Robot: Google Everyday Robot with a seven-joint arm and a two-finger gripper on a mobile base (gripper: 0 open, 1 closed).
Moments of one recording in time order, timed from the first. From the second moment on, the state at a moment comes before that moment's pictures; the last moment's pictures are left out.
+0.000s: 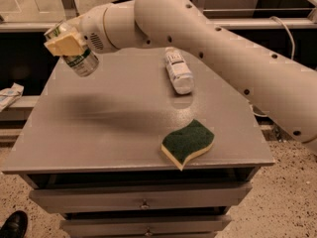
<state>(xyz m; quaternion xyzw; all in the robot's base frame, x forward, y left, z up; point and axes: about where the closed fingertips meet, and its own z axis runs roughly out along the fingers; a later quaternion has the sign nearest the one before) 0.607 0.191 0.997 -0.49 0.63 0.29 0.53</state>
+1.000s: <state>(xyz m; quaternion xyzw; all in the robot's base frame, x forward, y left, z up) 0.608 0.196 0.996 -0.47 0.55 0.33 0.60</state>
